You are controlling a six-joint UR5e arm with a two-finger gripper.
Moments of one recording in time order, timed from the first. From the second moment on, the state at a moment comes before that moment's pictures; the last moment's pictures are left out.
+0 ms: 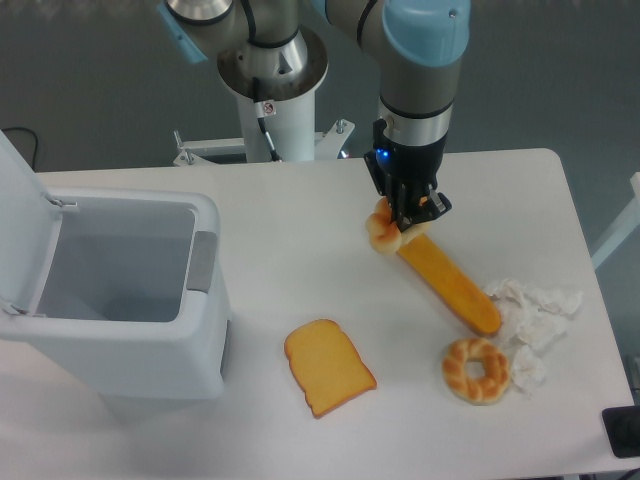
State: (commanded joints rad) arm 2.58 -1.73 -1.52 -1.32 1.53 1.49
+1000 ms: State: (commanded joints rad) arm 2.57 -1.73 -1.50 -1.33 1.54 1.48
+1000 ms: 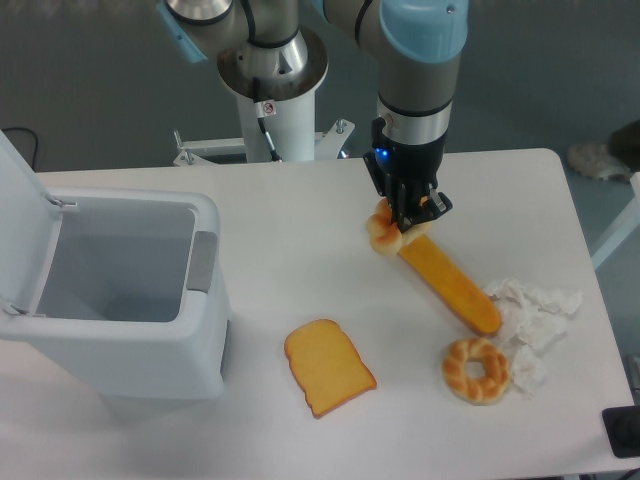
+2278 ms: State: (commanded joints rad) arm 2.51 -1.70 -1.42 -1.32 1.22 0.99
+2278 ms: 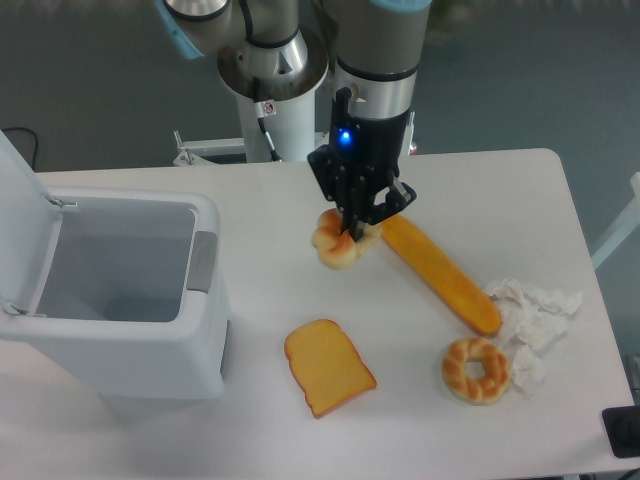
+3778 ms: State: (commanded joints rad) arm 2.32 -1.67 -1.47 -1.27 0.96 0.64
